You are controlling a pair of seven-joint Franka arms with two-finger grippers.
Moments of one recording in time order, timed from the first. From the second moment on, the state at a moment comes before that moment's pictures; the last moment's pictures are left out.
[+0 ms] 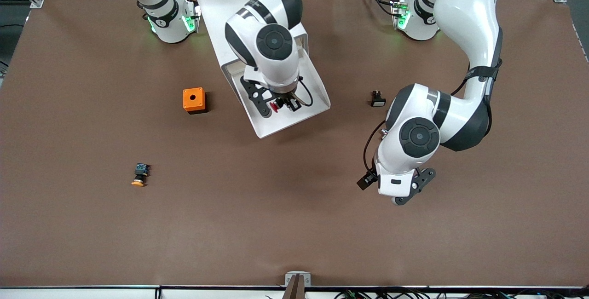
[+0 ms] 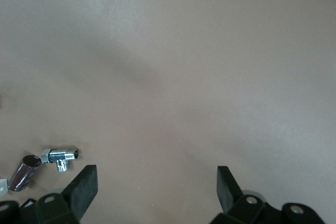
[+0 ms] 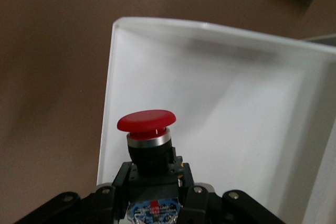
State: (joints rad) left arm -0.41 0.70 -0.04 -1.19 0.02 1.85 -1.10; right arm 0.81 0.49 -0.08 -1.39 0.16 1.76 1.64
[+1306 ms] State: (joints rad) left arm -0.62 0.75 -0.06 -1.21 0.02 1.90 -1.18; right arm 0.50 0.34 -0.09 -1.45 0.13 1.65 0.93
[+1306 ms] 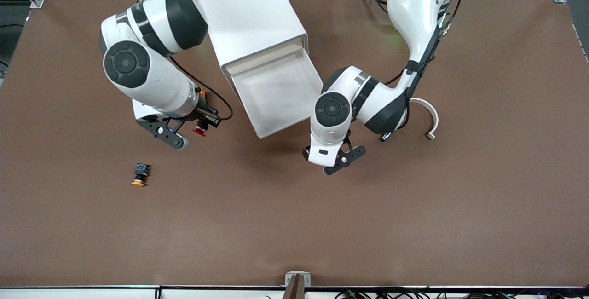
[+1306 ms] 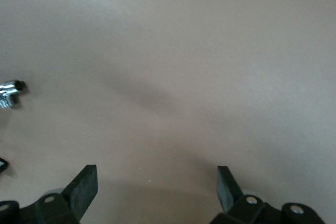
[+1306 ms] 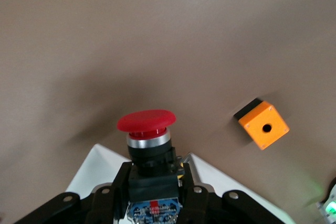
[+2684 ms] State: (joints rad) left arm -0.81 0.76 -0.06 -1.21 -0.06 1.92 -1.26; right arm 0.31 0.34 -0.08 -1.84 0.10 2.16 0.44
